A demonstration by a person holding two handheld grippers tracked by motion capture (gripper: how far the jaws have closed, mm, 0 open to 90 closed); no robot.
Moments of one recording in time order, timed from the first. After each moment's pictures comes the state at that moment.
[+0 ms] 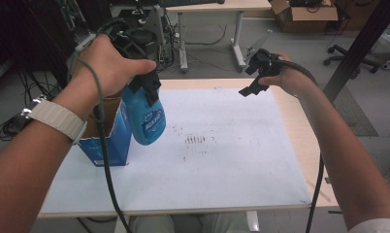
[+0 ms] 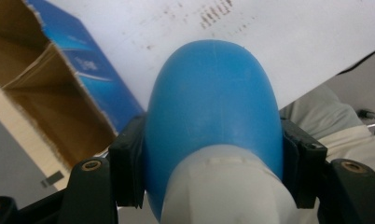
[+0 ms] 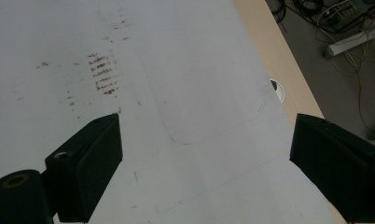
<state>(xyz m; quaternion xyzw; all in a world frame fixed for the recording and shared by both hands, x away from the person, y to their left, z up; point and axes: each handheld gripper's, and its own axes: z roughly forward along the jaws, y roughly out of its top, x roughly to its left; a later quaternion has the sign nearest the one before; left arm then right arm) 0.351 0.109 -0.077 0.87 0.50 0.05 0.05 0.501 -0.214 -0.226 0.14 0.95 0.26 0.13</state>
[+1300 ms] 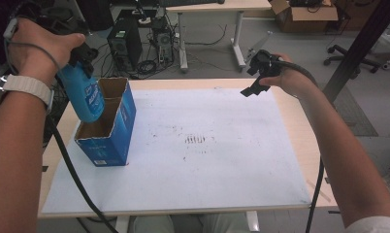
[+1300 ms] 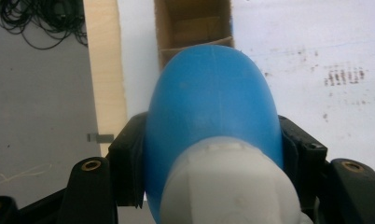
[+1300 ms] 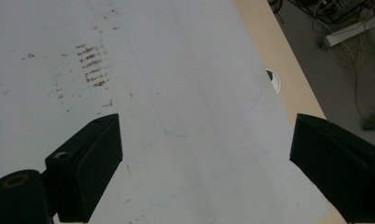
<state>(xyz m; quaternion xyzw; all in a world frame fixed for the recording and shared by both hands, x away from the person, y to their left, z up) 0.400 0.240 -0.091 0.72 0.68 0.12 0.05 0.506 -0.218 -0.233 0.14 0.95 0.24 0.13</state>
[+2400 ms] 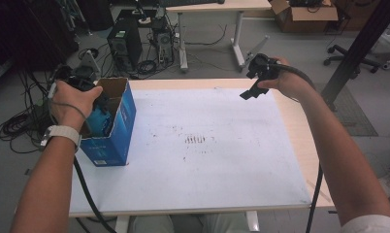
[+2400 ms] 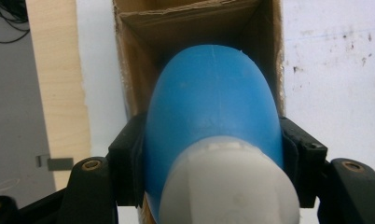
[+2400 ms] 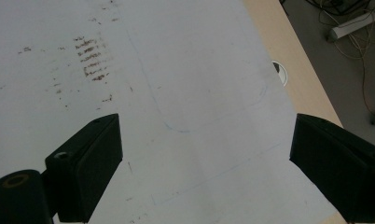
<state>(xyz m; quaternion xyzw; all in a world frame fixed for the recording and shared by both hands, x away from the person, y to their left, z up) 0.414 0.258 -0.232 0.73 0.68 0.10 0.07 0.509 -0.219 -0.244 0.15 0.95 0.23 0.12</state>
